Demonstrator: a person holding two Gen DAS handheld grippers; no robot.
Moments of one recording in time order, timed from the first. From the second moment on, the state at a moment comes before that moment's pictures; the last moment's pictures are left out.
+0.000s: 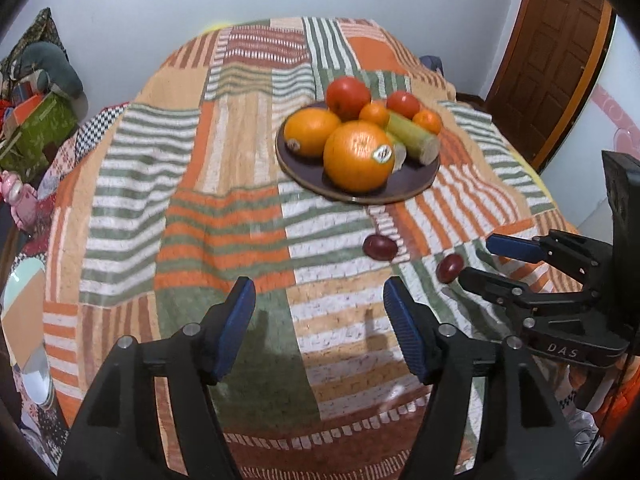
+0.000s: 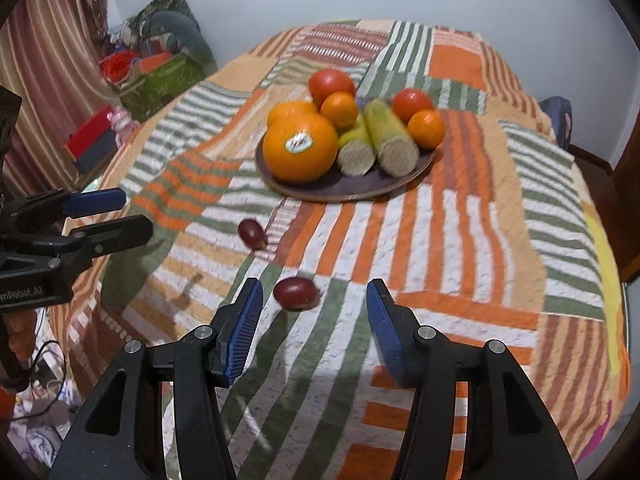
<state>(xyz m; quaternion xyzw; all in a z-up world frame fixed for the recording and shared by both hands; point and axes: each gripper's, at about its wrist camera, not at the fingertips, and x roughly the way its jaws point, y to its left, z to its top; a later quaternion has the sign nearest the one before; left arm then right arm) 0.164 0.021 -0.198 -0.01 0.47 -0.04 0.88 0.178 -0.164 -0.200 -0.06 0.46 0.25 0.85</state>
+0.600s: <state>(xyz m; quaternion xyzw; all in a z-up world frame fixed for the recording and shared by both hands) 0.203 -0.015 -0.229 0.01 0.49 -0.09 0.87 0.184 -0.169 -0.194 -0.07 0.45 0.27 0.85</state>
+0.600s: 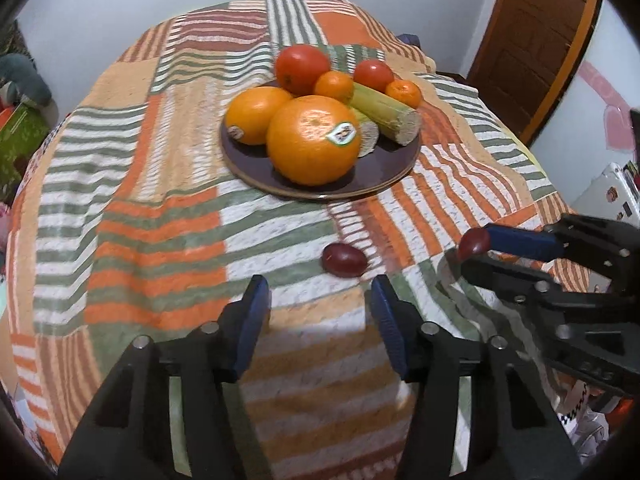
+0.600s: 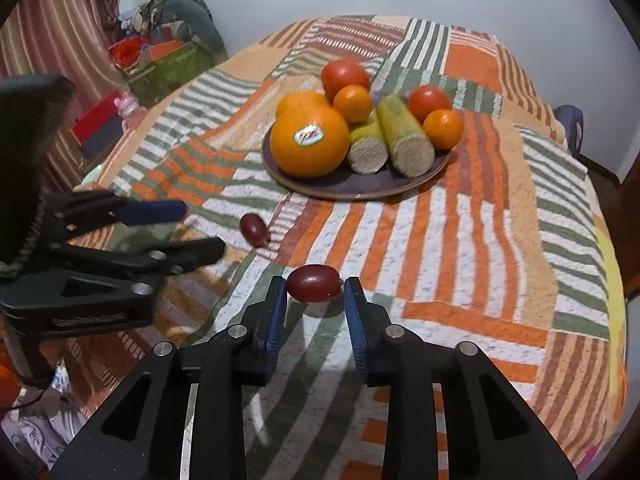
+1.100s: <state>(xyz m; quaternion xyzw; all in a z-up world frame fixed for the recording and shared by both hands) 0.222 -0.029 -0.241 0.01 0.49 -0.12 0.86 0.195 -0.196 -0.190 -0.03 0.44 0.25 0.86</state>
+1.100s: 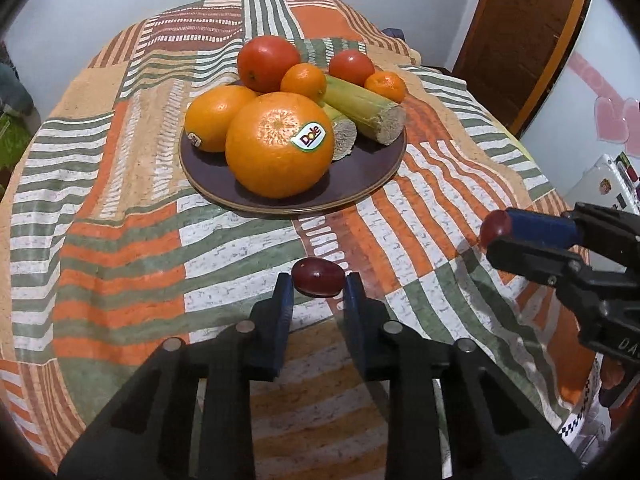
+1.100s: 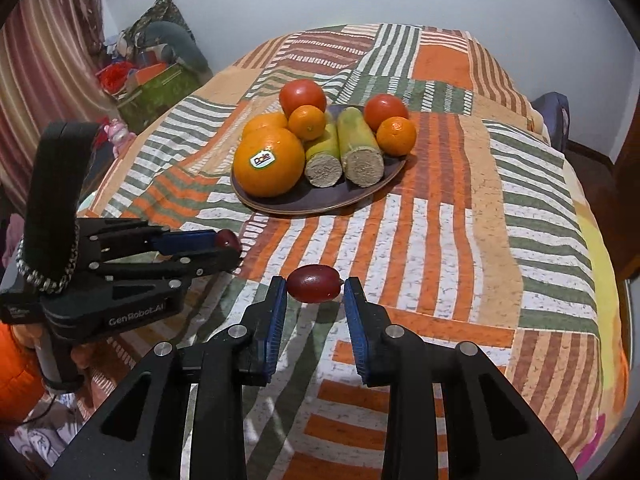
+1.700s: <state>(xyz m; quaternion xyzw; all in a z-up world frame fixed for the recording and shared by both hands) 0.232 -0.034 -0.237 0.02 0.48 -0.12 0.87 0.196 -0.200 -0.189 -0.03 0.44 0.25 0.86</state>
